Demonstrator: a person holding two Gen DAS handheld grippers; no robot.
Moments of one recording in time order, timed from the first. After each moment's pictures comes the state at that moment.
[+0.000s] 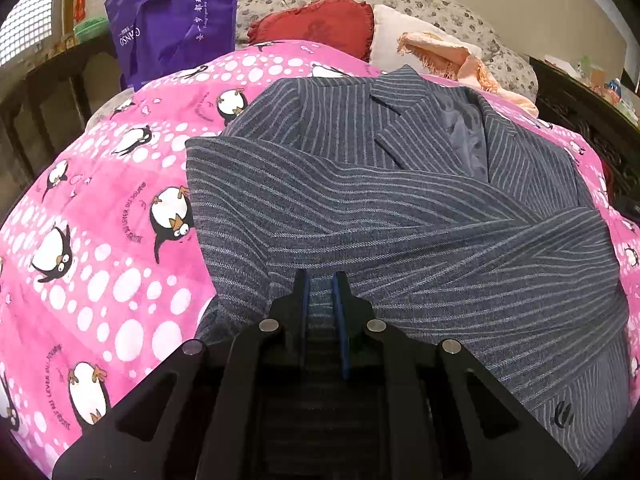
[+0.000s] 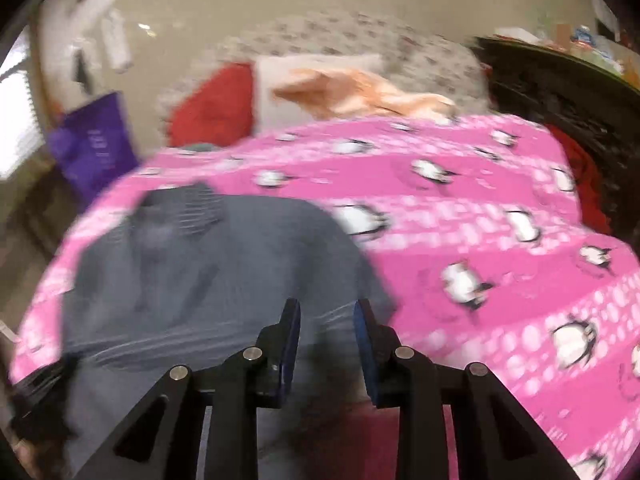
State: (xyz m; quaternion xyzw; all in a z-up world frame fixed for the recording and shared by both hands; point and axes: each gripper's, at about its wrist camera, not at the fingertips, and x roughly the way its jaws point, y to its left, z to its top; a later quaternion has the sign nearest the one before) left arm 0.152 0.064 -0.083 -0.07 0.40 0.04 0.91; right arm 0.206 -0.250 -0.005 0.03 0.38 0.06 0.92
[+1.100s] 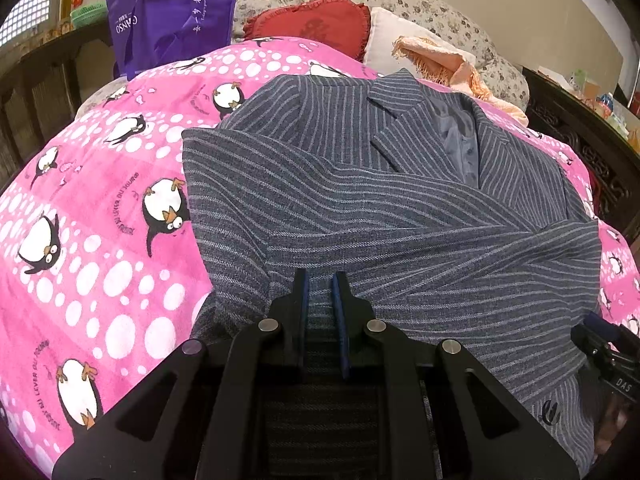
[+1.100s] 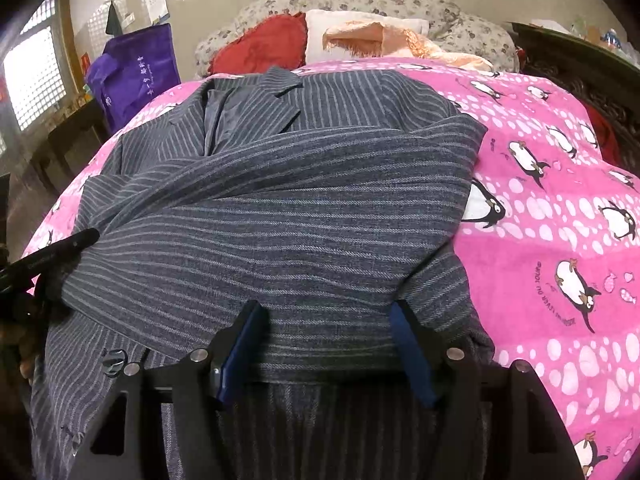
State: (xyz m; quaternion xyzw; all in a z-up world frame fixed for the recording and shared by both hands) left arm 0.147 0.072 -0.081 -0.10 0.39 0.02 0.91; right arm 0.133 -0.195 -0.087 0.00 0.42 0.09 0.90
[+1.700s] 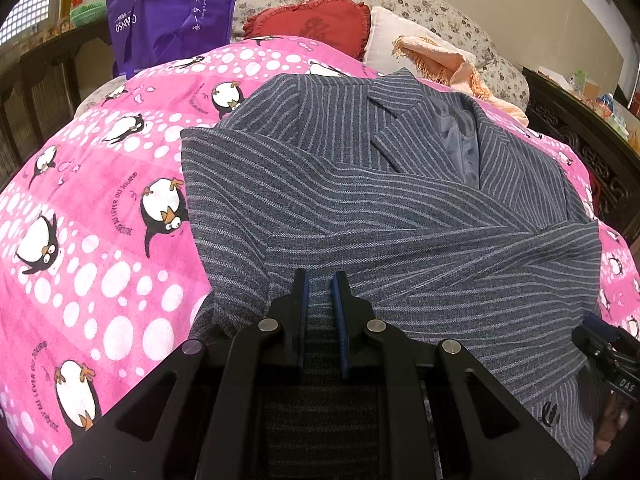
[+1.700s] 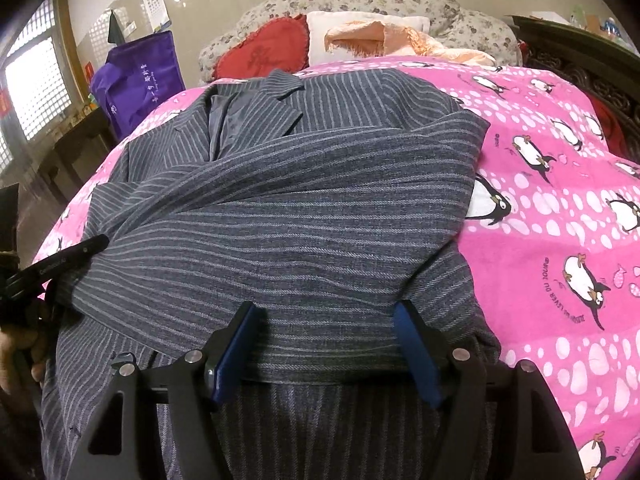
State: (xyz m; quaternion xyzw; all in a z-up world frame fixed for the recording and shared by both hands) left arm 0.148 0.071 -0.082 -0.10 0.39 0.02 0.91; right arm 0.135 -0.198 -0.087 0.02 0.42 0.10 0.90
